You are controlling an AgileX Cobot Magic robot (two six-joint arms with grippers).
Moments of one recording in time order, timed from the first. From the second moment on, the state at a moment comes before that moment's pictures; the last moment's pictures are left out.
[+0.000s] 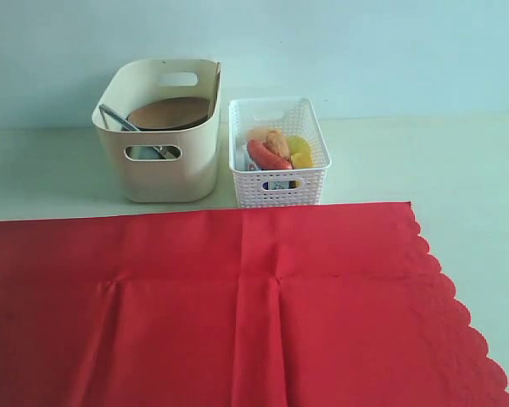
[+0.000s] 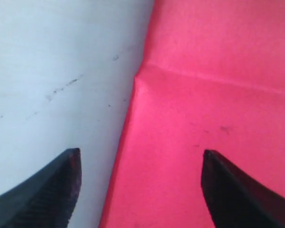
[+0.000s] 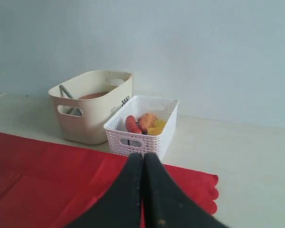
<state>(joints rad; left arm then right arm) 0.46 1.73 -0.93 -0.43 0.90 0.52 0.29 0.00 -0.32 0.26 0.53 -0.17</state>
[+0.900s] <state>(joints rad) 0.46 1.87 -0.94 -0.47 0.95 0.63 0.29 0.00 -0.32 0.27 0.53 -0.17</state>
